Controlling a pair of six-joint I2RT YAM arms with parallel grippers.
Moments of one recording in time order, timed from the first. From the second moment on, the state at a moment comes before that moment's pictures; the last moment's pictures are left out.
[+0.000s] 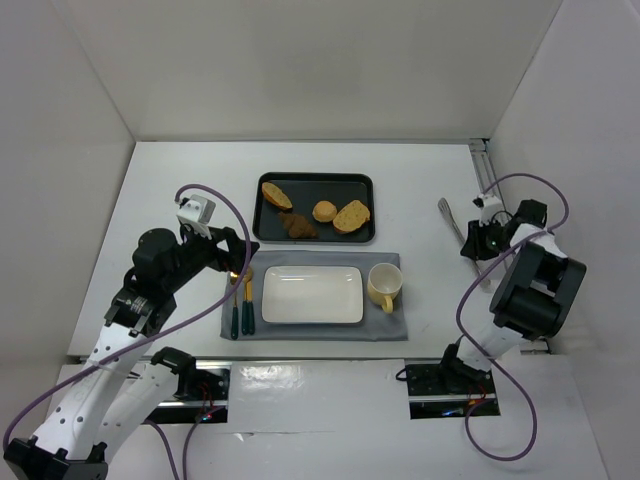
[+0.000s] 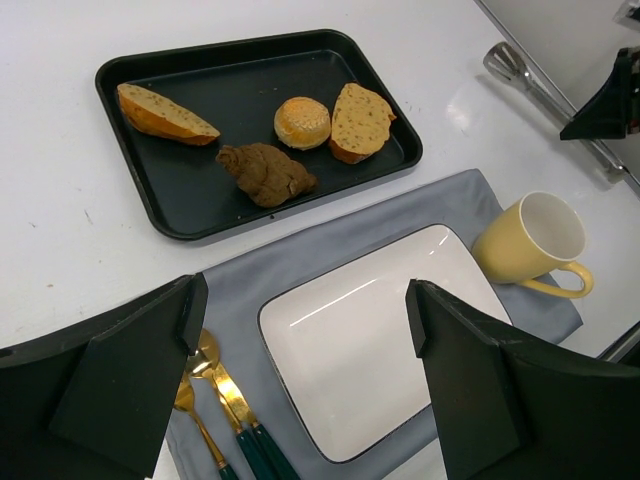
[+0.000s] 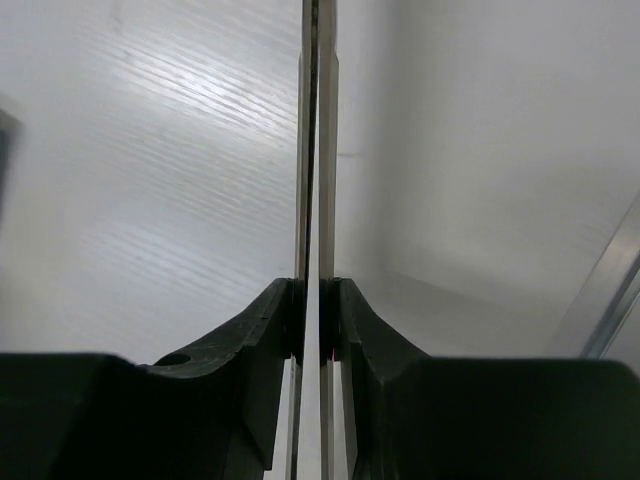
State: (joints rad) left arm -0.31 0.66 0.71 -0.27 0.24 -0.22; right arm -0.53 1.63 0.93 -0.44 -0.59 -0.69
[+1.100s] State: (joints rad) left arm -0.31 0.69 0.71 -0.27 0.21 -0.22; right arm 0.29 1.76 1.57 -0.65 -0.53 -0.55
